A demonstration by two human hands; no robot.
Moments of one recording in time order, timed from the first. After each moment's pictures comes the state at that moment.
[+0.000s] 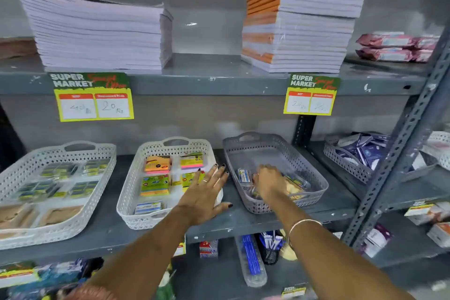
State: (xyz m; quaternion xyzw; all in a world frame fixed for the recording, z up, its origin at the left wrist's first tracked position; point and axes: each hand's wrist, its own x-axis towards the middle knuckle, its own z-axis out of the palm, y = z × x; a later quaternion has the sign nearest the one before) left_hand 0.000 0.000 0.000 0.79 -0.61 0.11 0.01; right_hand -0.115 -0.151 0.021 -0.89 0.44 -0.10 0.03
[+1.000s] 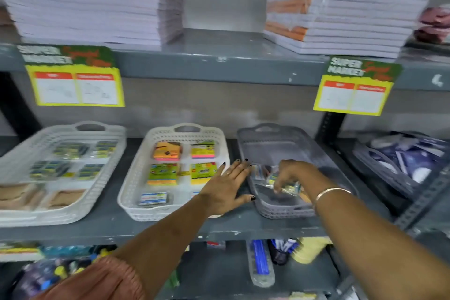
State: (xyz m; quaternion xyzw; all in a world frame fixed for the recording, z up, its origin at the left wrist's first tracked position) left_hand 0.011 -0.050 -0.019 0.79 -0.62 0.03 0.04; right_hand -0.086 -0.220 0.047 -0.89 0.39 0.23 0.06
